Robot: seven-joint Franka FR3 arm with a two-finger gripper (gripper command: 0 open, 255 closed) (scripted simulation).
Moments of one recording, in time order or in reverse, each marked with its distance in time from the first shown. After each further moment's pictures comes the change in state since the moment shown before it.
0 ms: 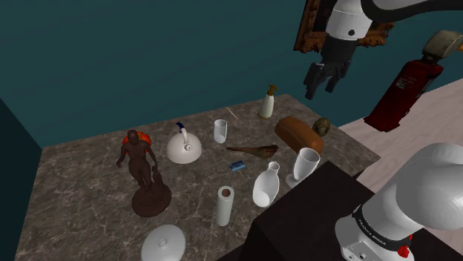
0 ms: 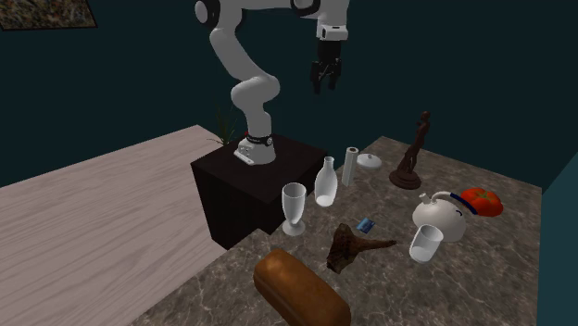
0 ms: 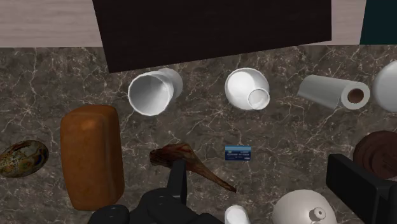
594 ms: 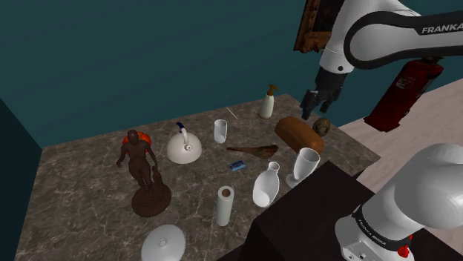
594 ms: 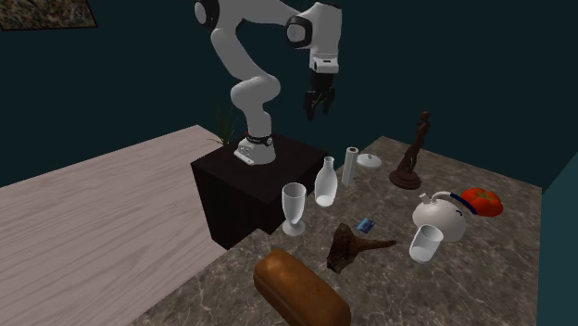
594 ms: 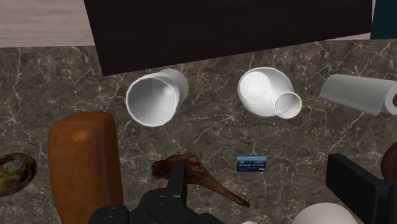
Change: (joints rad) arm -0.032 0.003 -0.059 -0.216 -0.034 0.224 -0.043
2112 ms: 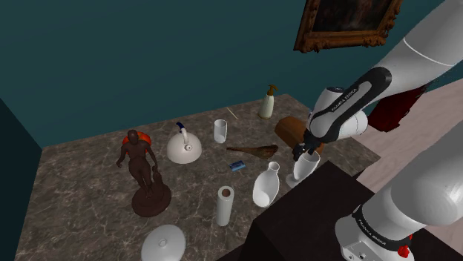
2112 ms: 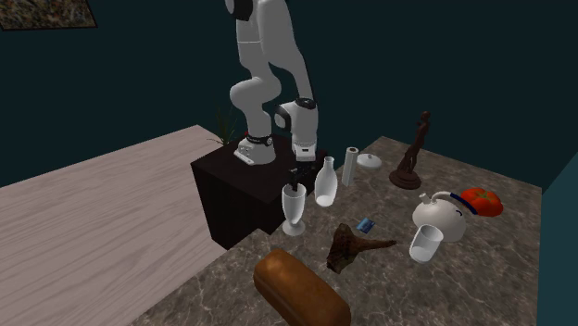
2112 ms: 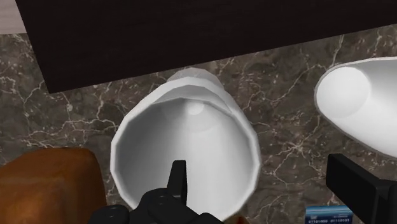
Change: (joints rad) arm -0.066 0.705 -0.237 -0.250 0.011 0.967 -0.244
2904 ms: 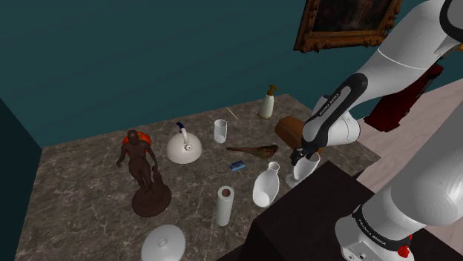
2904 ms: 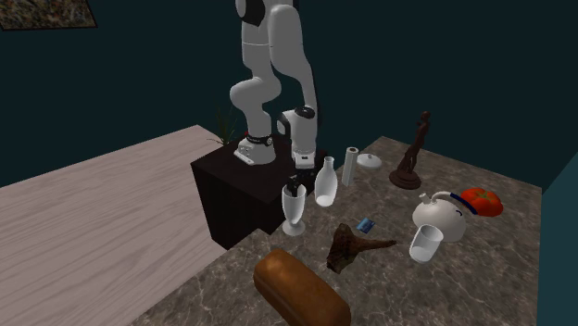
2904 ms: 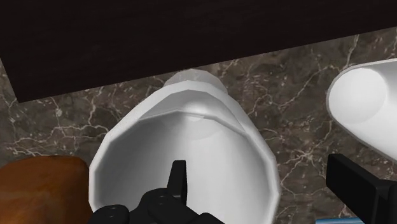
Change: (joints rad) arm 0.000 0.137 0.048 0.016 0.181 0.117 -0.129
